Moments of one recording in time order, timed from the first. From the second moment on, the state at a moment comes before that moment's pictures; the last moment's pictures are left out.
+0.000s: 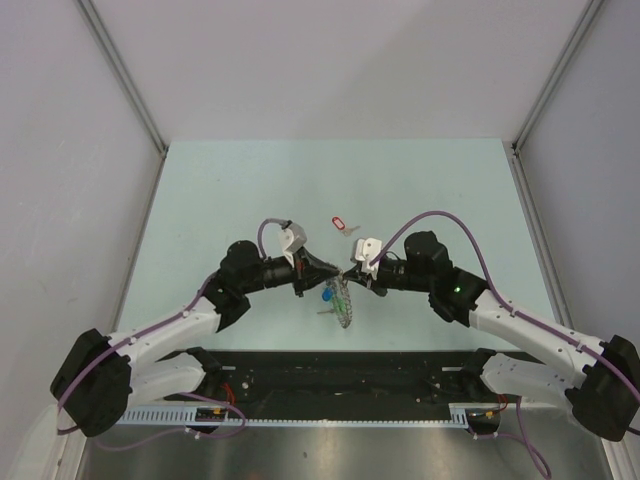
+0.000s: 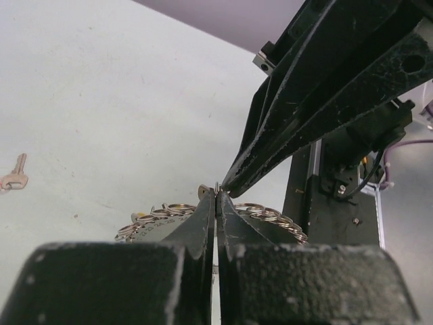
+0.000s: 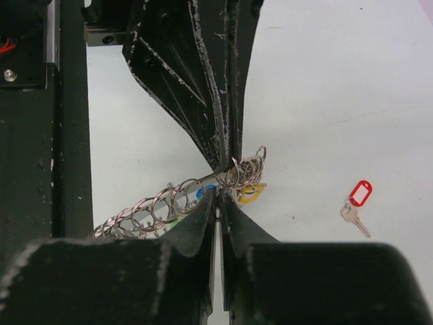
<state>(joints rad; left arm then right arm) -0.68 1.06 0.49 0.50 0.59 -0.24 0.80 1.03 0.70 -0.01 -0.48 -0.39</state>
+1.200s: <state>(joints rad) -0.69 1.02 0.39 0.78 0.59 -0.26 0.76 0.94 0.67 0.10 -0.45 -0.15</state>
